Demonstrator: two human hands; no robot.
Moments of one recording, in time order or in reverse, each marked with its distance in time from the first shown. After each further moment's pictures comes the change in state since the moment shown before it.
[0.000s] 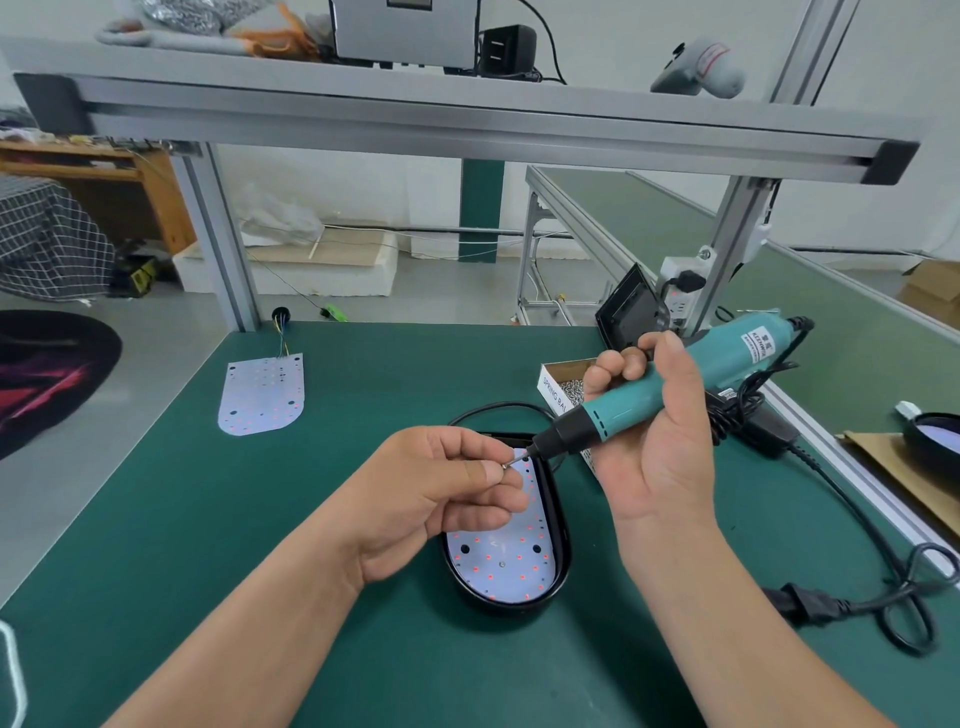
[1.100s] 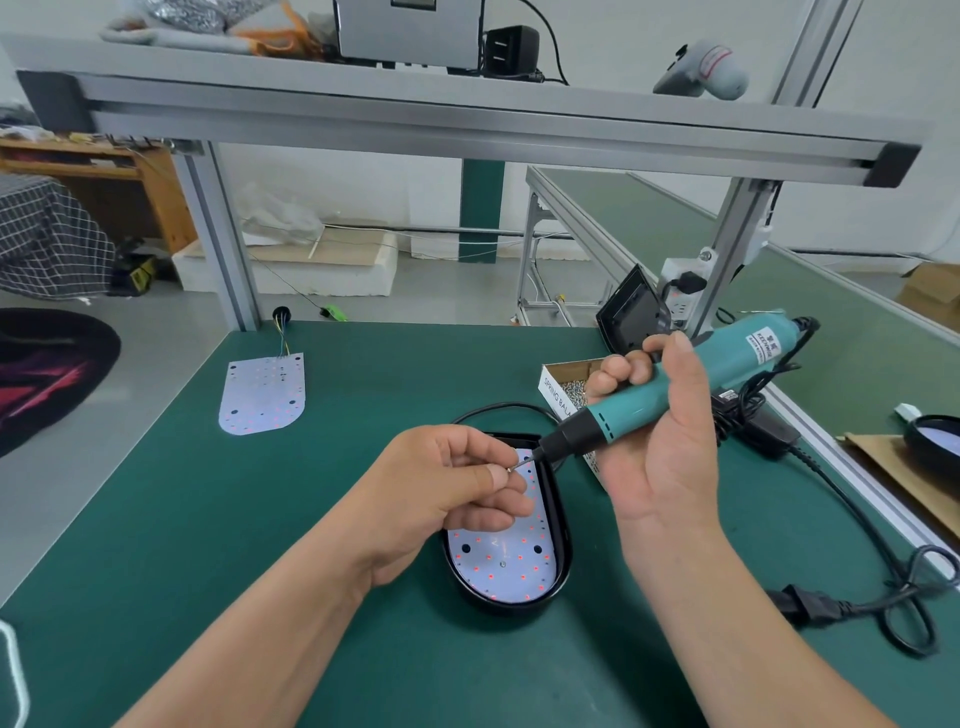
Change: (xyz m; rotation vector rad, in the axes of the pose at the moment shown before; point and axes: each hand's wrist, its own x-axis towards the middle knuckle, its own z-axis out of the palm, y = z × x) left_hand -0.001 -0.005 0.004 0.154 0.045 0.072; right_hand 0.001 0.001 -0.001 0.001 0.001 -0.018
